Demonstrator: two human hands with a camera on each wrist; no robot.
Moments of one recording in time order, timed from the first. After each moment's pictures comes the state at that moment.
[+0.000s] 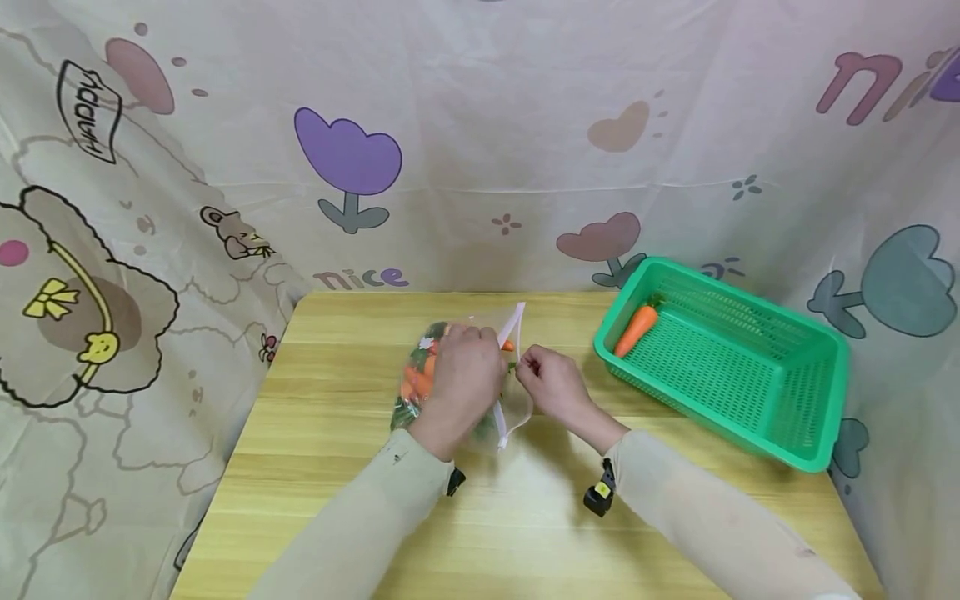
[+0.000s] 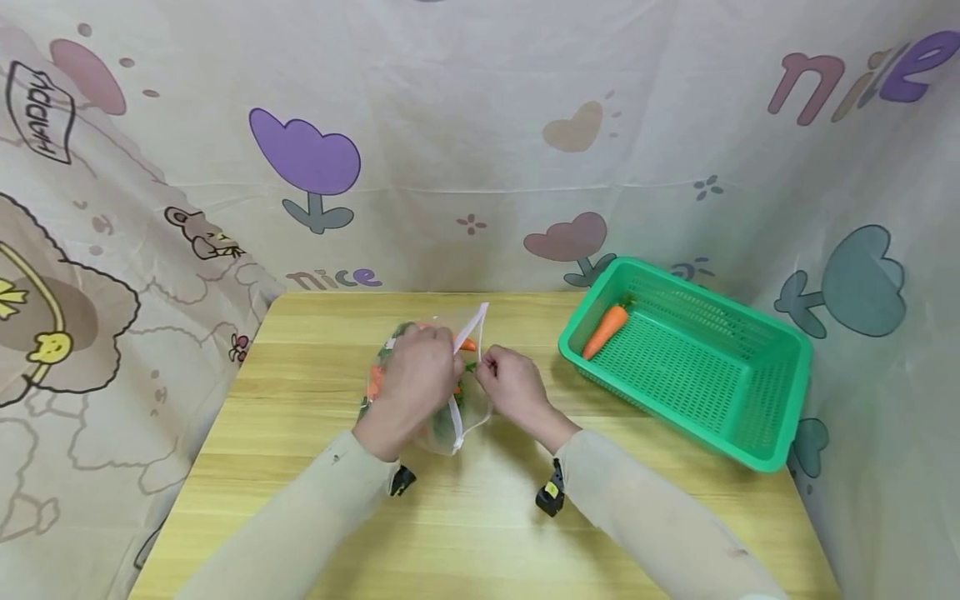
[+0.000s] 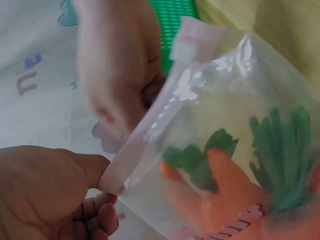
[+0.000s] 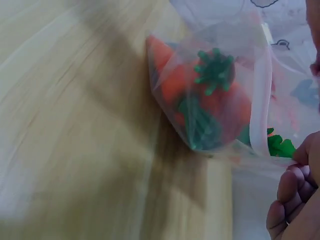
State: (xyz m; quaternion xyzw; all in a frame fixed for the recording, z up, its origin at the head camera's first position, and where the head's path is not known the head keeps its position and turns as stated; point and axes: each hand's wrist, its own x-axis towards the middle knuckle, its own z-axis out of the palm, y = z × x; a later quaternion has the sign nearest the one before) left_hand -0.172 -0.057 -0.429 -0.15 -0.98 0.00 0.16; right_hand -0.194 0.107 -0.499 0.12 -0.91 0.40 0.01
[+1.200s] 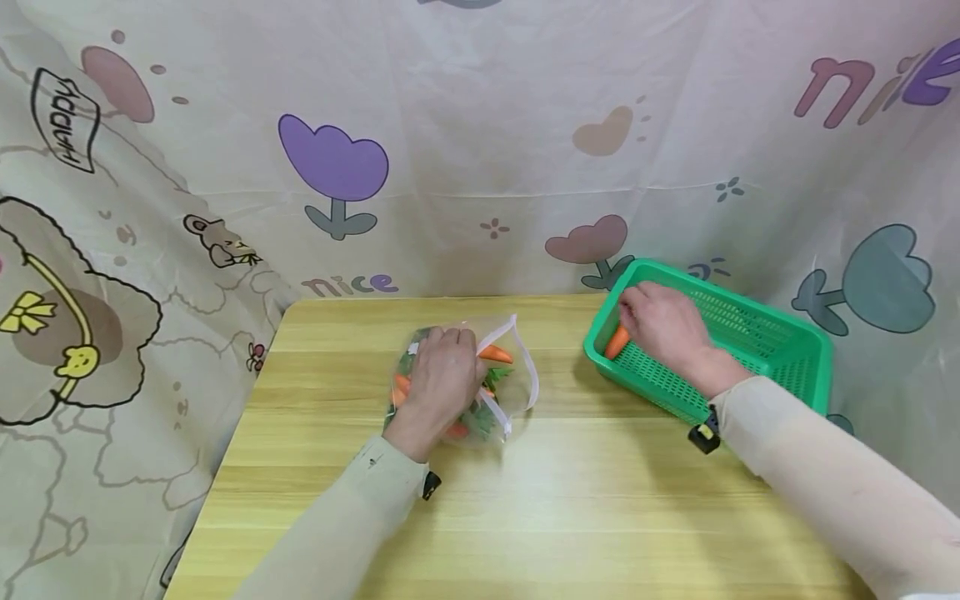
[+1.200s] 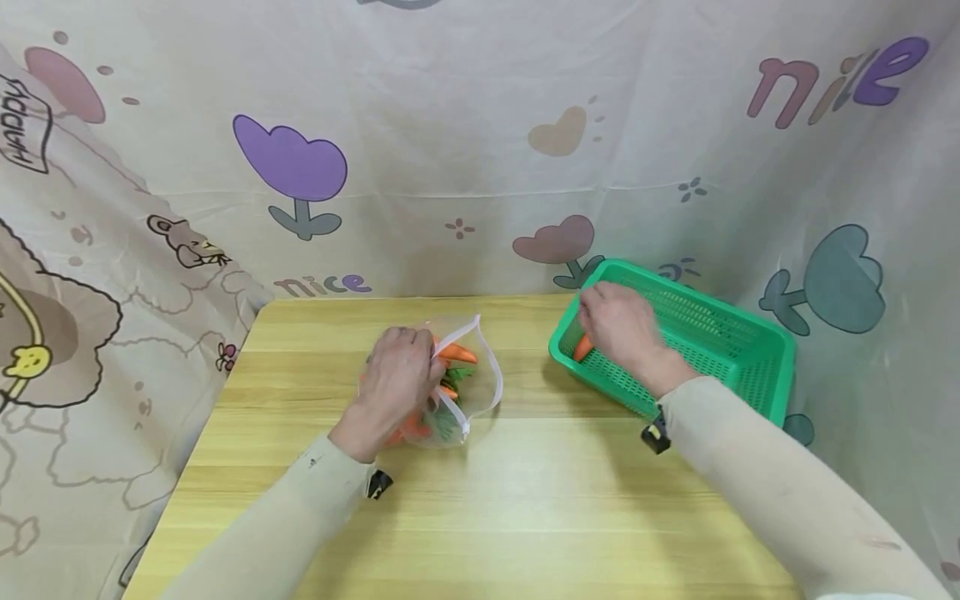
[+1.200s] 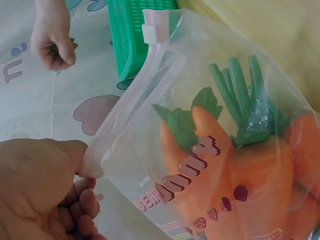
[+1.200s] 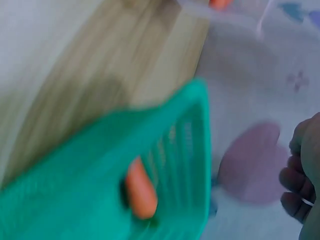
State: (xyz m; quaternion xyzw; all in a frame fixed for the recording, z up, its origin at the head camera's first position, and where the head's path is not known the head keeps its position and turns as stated) left_hand -0.177 -0.077 -0.440 -0.17 -0.97 -0.06 0.18; right_hand -0.258 0.265 -0.447 0.29 -0.92 0.12 0.24
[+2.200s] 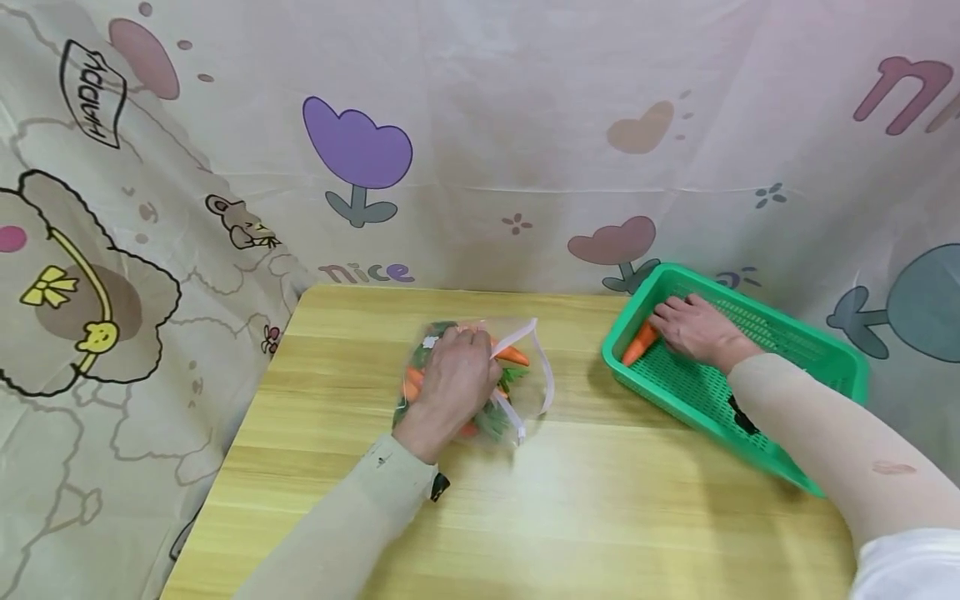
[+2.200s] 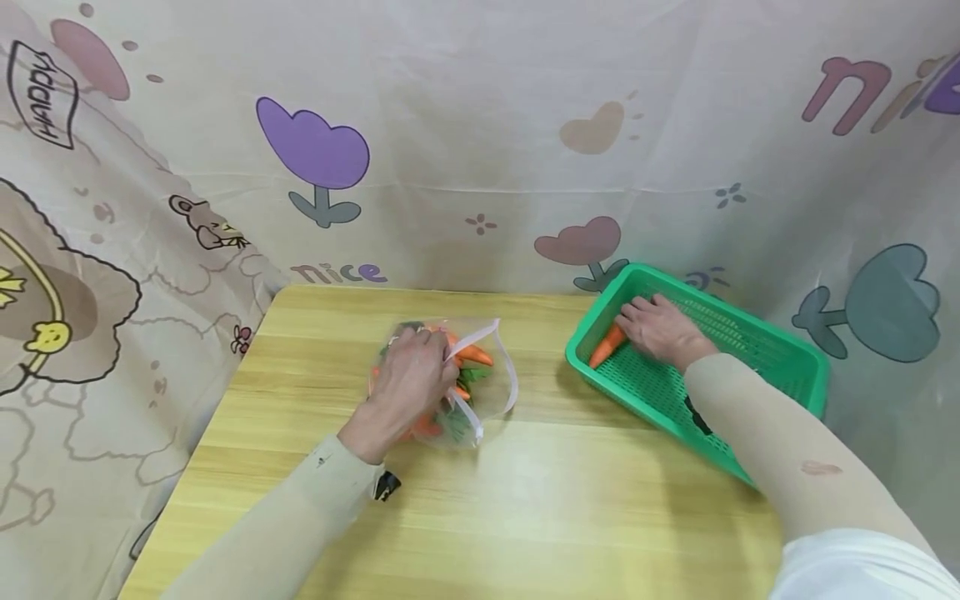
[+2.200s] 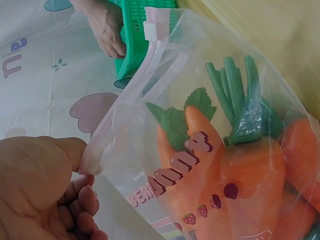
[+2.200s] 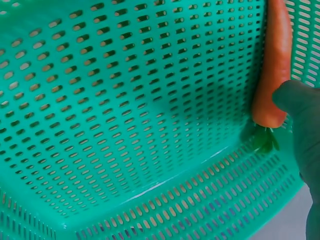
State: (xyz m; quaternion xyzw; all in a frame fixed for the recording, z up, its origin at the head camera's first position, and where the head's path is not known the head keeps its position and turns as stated) left_hand -0.180 -0.080 -0.446 -0.16 -0.97 -0.08 0.16; right_hand -0.332 0.336 -0.518 0.43 -0.89 -0.16 0.06
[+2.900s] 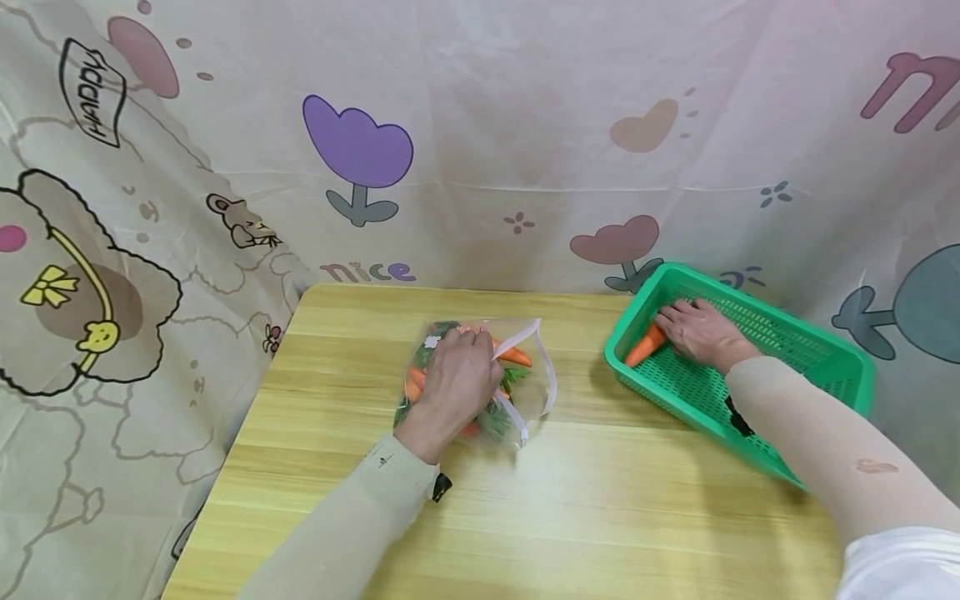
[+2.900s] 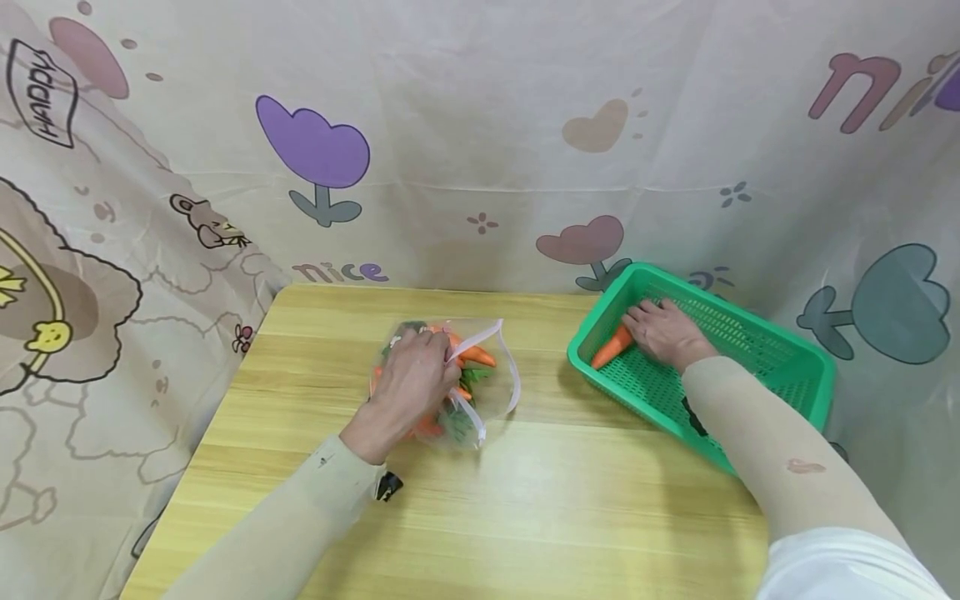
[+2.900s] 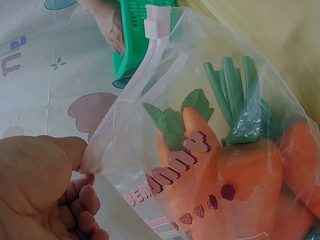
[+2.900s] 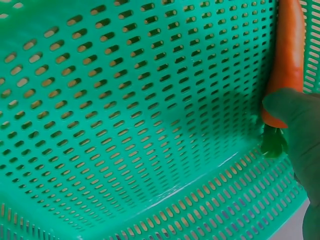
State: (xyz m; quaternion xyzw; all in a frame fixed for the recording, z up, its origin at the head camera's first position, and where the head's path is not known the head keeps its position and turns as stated) left_hand -0.181 -0.078 -0.450 -0.16 -0.97 -0.07 0.17; right_hand -0.334 0.339 -0.531 0.37 -0.91 -0.16 -0.01
